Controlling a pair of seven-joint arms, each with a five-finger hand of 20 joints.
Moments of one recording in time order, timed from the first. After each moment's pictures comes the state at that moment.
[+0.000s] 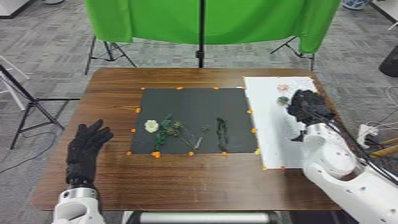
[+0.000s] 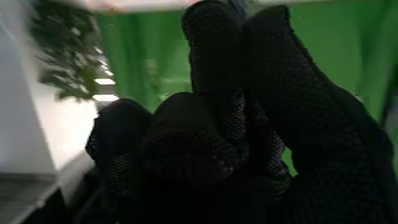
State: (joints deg) left arm 124.6 -68.8 -90.6 -117.8 55.1 23.5 12.9; right arm -77.1 -37.6 51.0 -98.3 -132.7 17.8 35.6
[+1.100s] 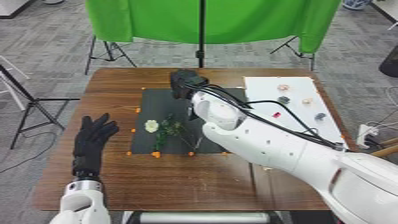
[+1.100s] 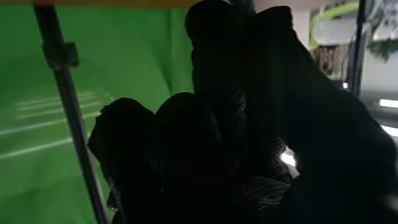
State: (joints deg) left arm 121.0 -68.0 -88.6 -116.5 55.1 22.8 12.8; right arm -38.5 -73.7 15.7 -71.4 -121.1 7.9 20.8
